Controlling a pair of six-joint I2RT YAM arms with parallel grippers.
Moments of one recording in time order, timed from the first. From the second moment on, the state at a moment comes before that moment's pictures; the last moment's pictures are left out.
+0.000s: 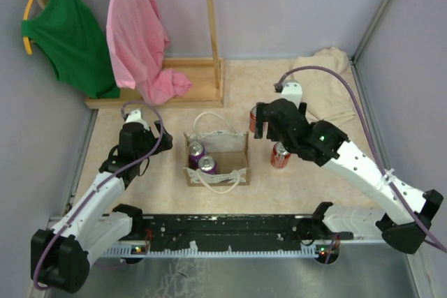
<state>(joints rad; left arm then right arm) -0.28 0.88 0.51 -0.18 -0.17 -0.46 0.84 1.10 1.22 -0.88 0.58 0.60</state>
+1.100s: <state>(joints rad) -0.28 0.88 0.50 -0.18 -0.18 -0.46 1.13 1.65 1.34 -0.69 0.13 0.34</state>
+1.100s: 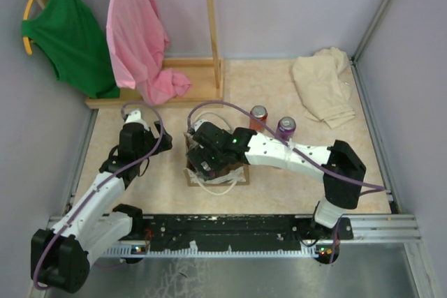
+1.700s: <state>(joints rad) -0.28 0.90 0.49 -0.18 -0.18 -0.46 1.13 1.72 1.34 -0.65 0.10 0.32</state>
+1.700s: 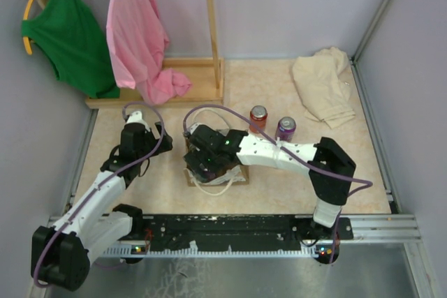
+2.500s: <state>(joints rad) -0.28 0.90 0.49 -0.18 -0.18 -0.46 1.13 1.75 1.33 -0.59 0.16 0.33</state>
